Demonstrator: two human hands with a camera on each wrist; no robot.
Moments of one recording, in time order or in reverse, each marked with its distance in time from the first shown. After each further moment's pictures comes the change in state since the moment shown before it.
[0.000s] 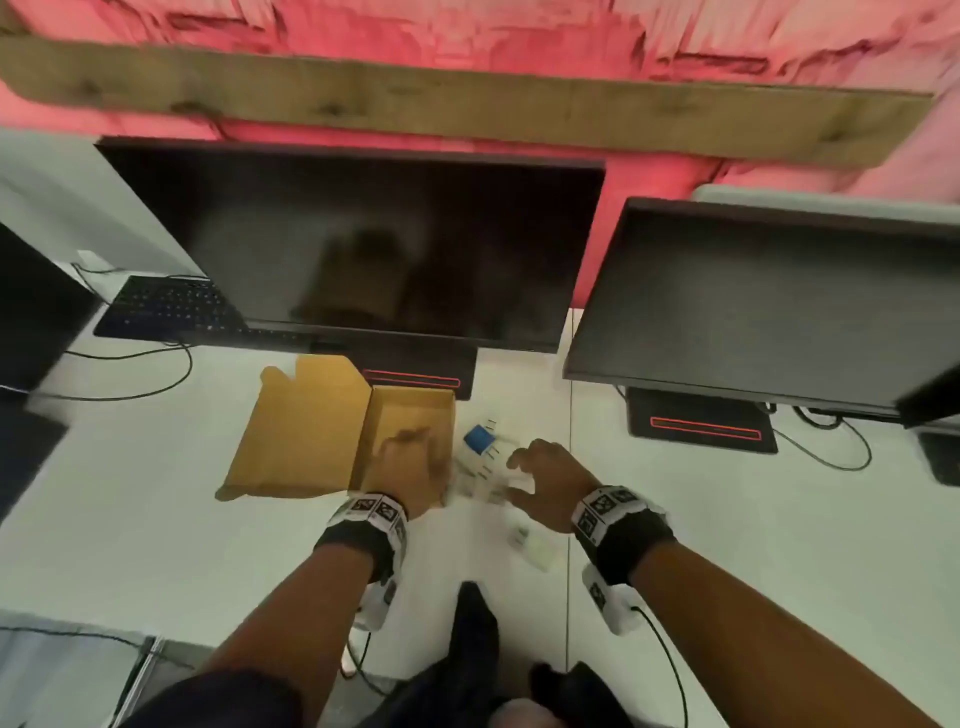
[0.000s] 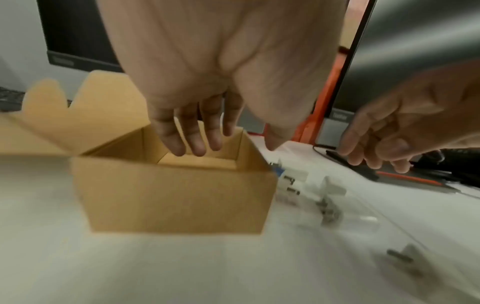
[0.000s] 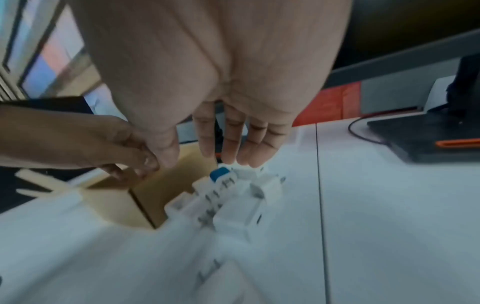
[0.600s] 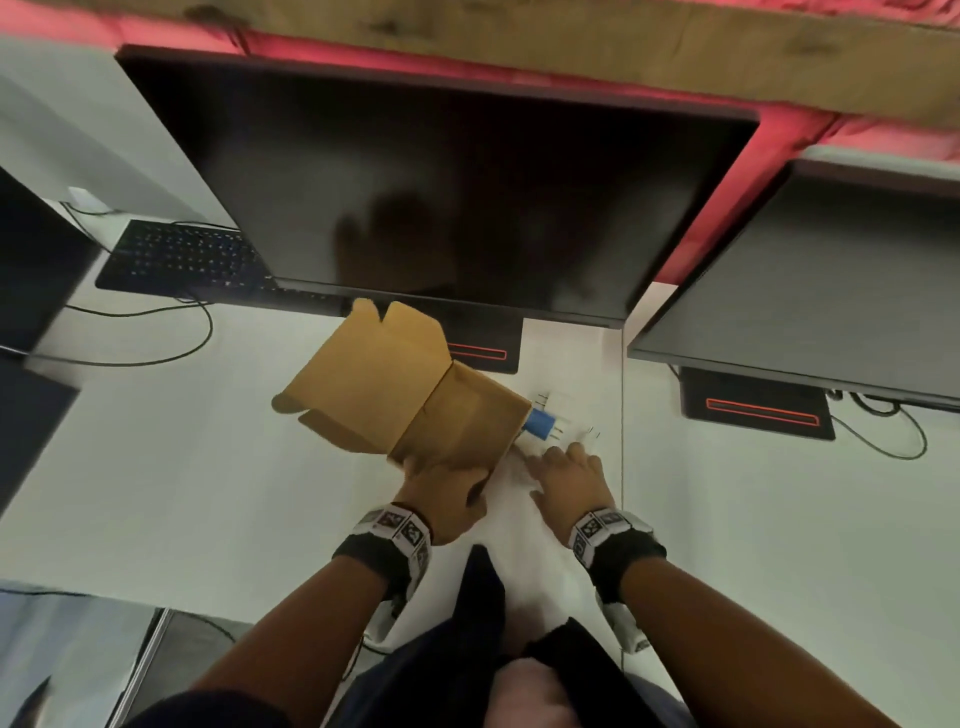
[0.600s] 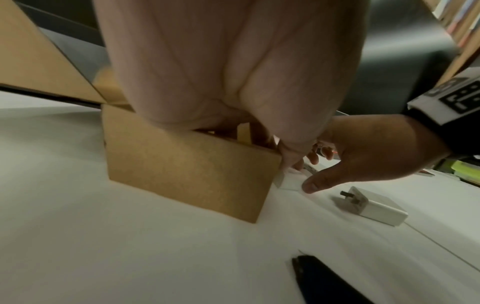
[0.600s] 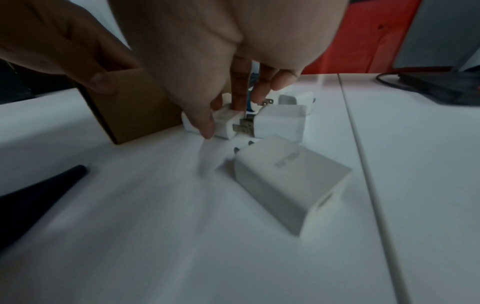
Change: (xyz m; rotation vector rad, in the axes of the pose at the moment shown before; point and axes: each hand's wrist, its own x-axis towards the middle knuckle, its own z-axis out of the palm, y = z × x) left_hand -0.010 -0.061 0.036 -0.021 -0.233 0.286; right_hand 0.034 -0.026 0.084 -0.420 0.126 0.070
